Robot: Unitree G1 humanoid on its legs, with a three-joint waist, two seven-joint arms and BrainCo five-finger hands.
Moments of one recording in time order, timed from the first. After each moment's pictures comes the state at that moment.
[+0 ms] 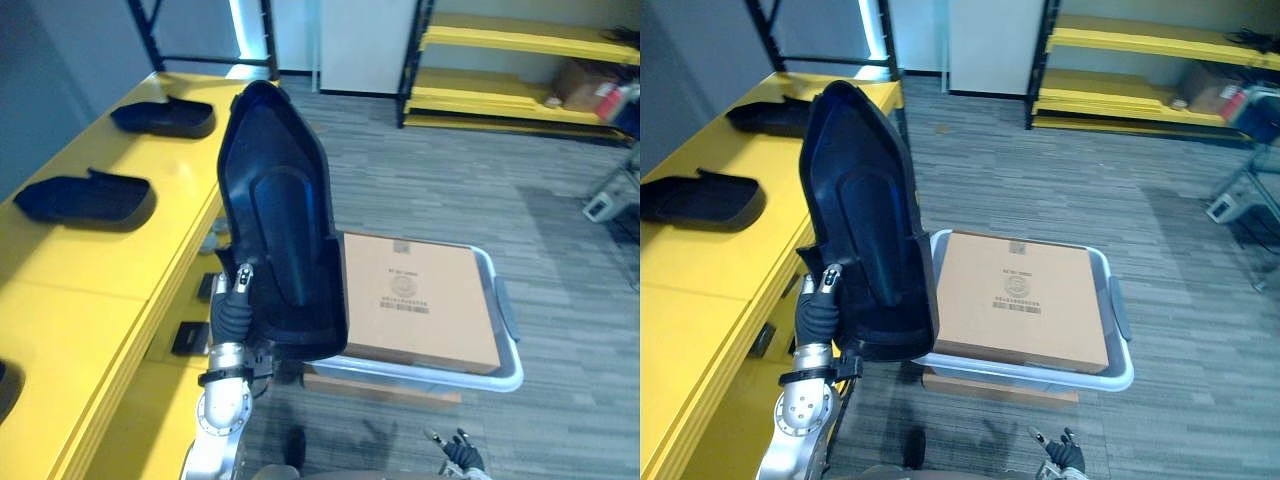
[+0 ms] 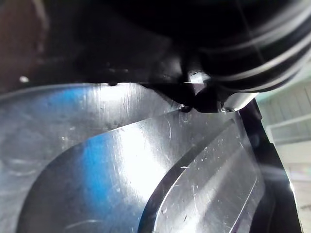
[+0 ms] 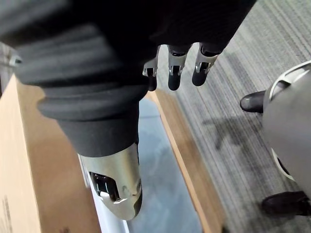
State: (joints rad) left arm 0.34 0.01 -0.12 -0.46 0.12 -0.14 0.26; right arm 0.18 0.02 -0.20 0.83 0.22 -0.10 -0.09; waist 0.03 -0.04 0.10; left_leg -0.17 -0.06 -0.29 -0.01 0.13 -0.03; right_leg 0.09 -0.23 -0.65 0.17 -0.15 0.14
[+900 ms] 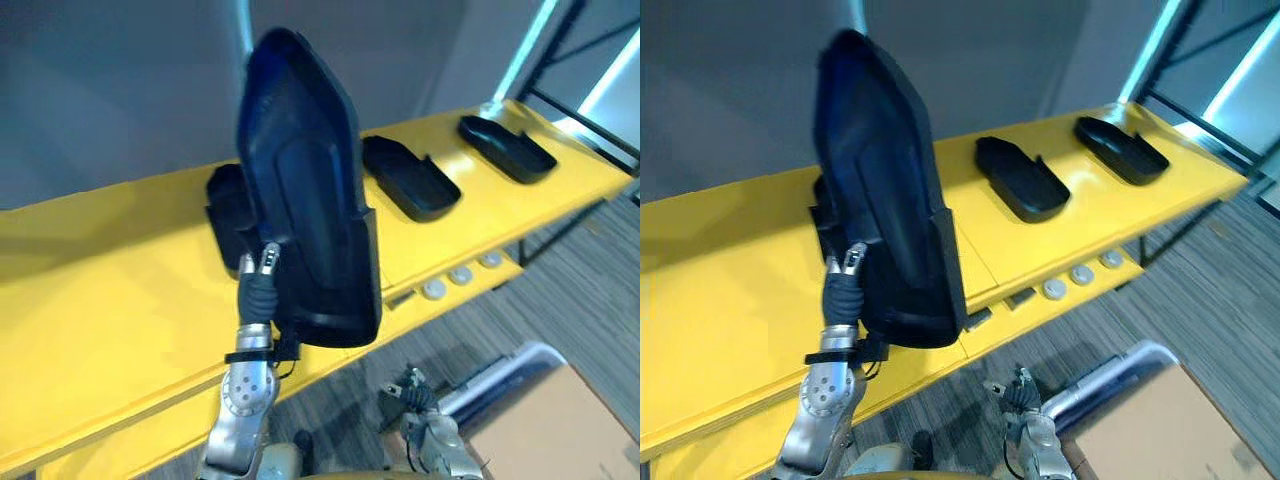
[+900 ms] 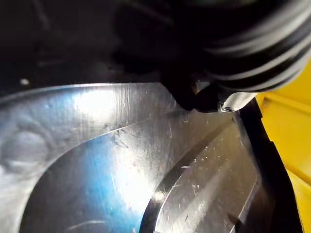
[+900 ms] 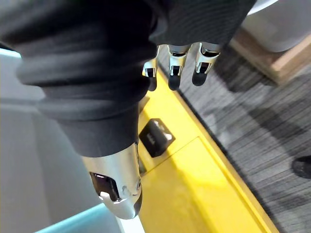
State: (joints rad) left arm 0.16 0.02 -0.34 -0.31 0.08 -0.18 0.28; right arm 0.10 0.04 -0.02 0.74 0.16 -0.08 -0.10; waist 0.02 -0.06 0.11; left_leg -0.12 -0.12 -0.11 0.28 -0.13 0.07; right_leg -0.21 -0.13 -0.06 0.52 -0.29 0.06
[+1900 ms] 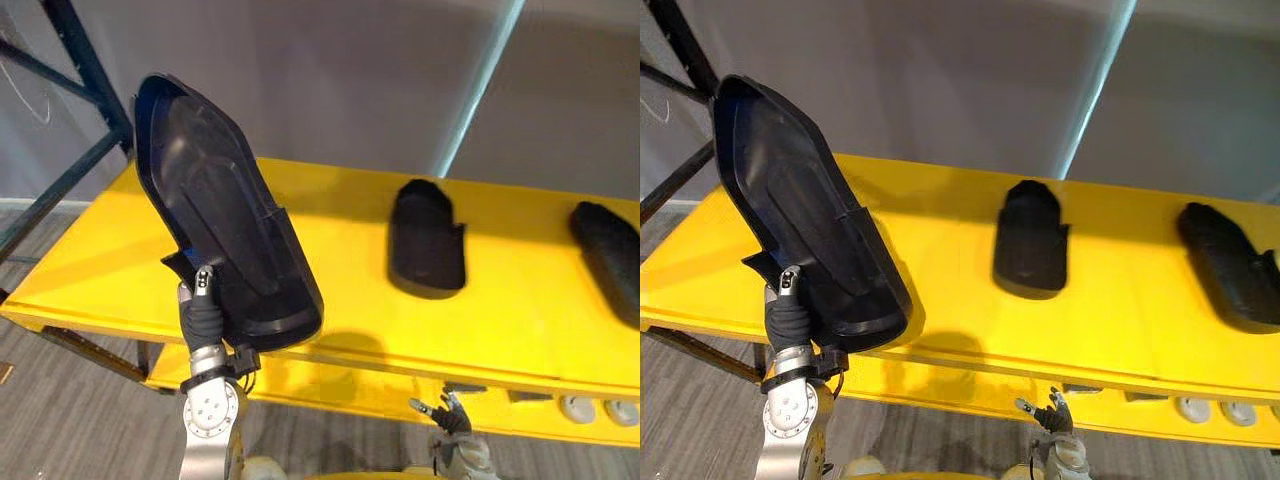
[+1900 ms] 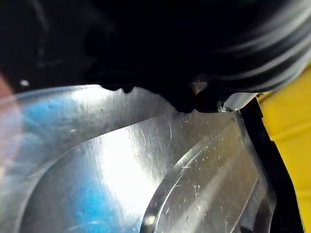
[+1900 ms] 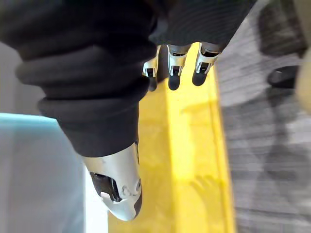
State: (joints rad) left arm 0.26 0.00 -0.04 -0.25 -0.04 -0.20 0.34; right arm 0.09 0.04 -0.11 0.89 0.15 -0.06 -0.11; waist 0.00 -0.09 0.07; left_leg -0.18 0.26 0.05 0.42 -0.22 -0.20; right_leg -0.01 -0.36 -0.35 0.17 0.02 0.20
